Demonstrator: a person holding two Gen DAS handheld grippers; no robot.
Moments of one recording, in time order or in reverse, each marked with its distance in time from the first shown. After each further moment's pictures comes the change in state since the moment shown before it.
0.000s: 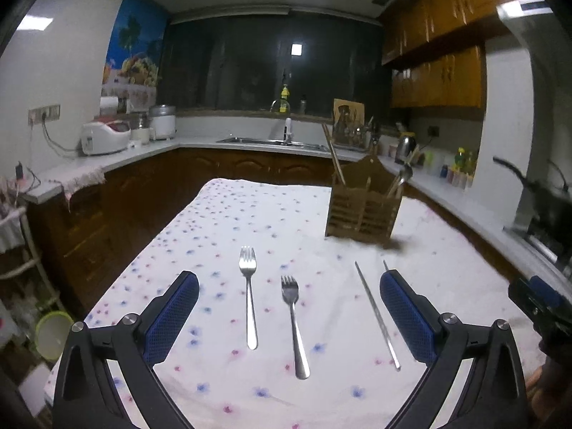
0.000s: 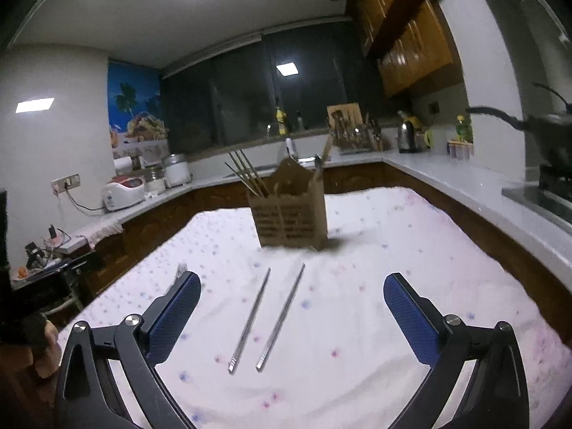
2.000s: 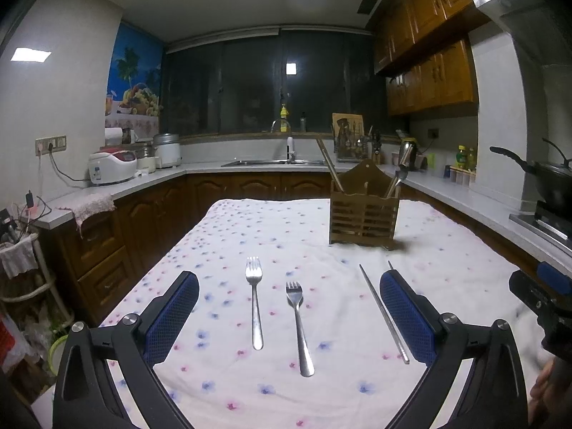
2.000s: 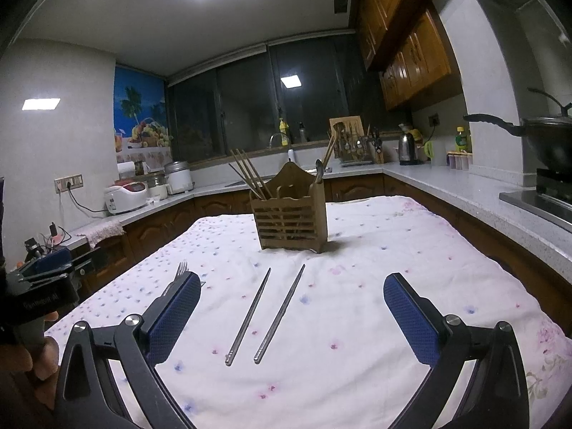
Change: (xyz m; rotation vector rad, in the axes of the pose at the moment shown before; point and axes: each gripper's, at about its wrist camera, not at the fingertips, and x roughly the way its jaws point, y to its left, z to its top) left arm -0.013 -0.008 -0.032 0.076 -0.085 0.035; right arm -0.010 0.006 -0.020 -0.031 -0.064 0.006
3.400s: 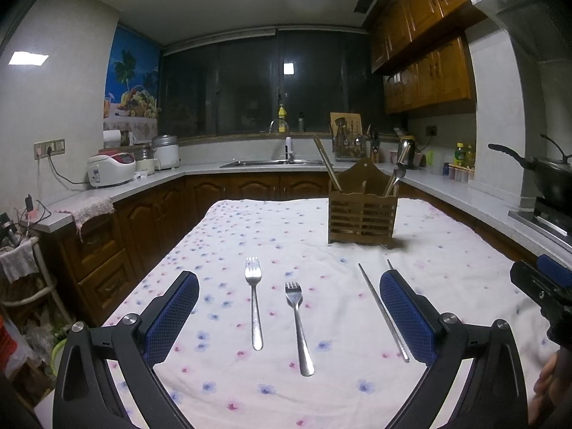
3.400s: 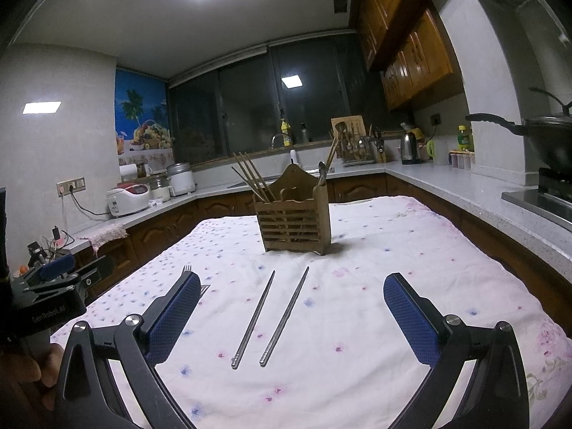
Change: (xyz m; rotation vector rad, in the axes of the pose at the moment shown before) left arm -0.001 -0.002 -0.001 0.010 0.001 -0.005; right arm -0.002 0.005 0.004 0.009 0.000 0.005
